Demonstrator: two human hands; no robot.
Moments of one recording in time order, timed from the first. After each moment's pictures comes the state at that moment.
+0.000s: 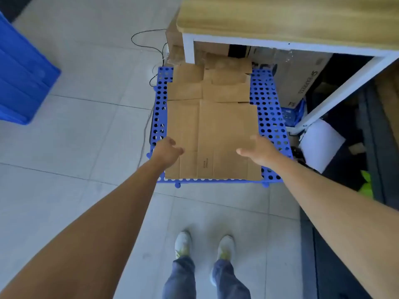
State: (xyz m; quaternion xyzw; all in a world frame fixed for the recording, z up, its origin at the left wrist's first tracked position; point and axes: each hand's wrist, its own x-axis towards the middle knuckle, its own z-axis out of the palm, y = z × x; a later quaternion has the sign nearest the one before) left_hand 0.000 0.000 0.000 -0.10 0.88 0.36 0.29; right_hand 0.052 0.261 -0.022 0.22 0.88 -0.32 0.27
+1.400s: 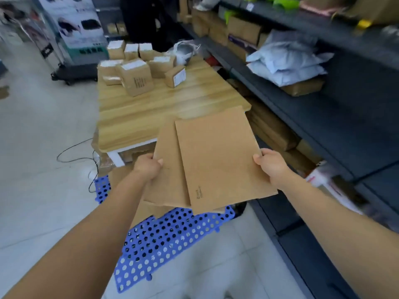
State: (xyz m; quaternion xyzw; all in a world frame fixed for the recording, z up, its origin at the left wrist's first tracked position) left_hand -0.049 0.156 0.208 0.02 0.83 0.46 0.30; right_hand 0.161 0.372 0.216 0.50 0.66 -0.54 -0.11
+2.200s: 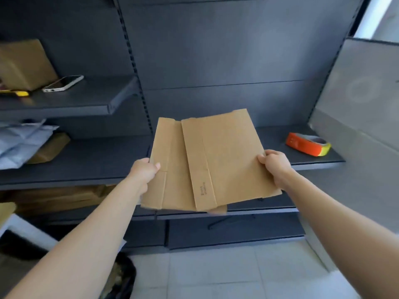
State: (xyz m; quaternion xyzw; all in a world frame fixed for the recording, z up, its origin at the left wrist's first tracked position) left_hand 0.347 0.420 0.285 0.53 0.62 0.26 0.51; right_hand 0.639 0.276 0.294 0.78 0.24 -0.33 -0.48
